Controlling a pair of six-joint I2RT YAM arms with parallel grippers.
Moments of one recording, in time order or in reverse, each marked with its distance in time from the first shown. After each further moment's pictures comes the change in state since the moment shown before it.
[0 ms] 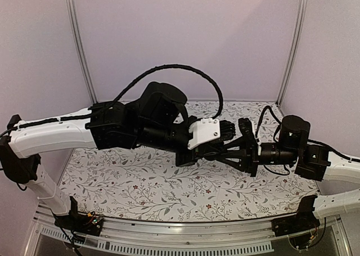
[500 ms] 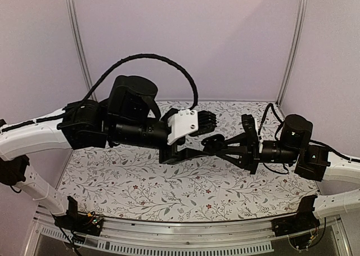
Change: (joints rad) left arm -0.009 -0.134 -0.071 0.019 -0.019 0.010; right arm 0.000 0.000 -0.006 0.072 0.000 0.001
